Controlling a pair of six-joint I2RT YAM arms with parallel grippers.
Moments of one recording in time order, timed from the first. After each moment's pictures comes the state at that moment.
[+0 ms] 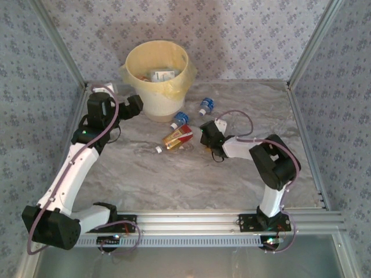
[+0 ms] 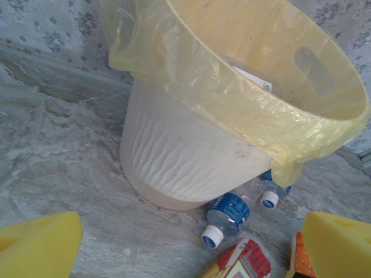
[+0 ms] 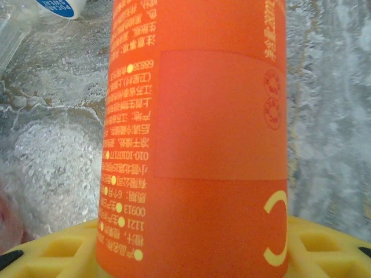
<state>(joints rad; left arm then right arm) -0.25 1.14 1.11 -0.37 0.01 -0.49 0.60 1.78 0.91 -0.01 0.38 0.75</state>
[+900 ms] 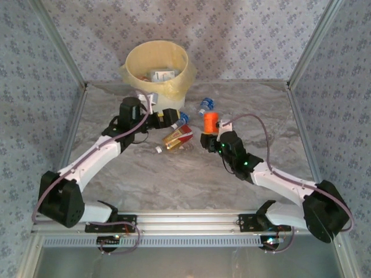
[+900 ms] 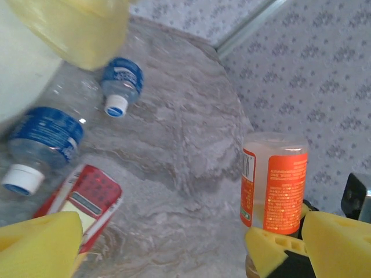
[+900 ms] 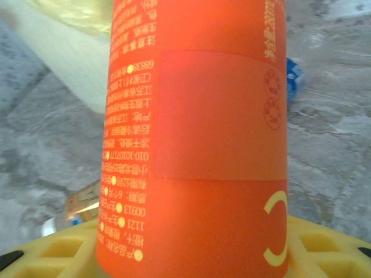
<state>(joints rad) -0.46 1.36 1.01 -0.05 0.46 -0.62 0.71 1.17 0.60 0.20 0.23 0.42</state>
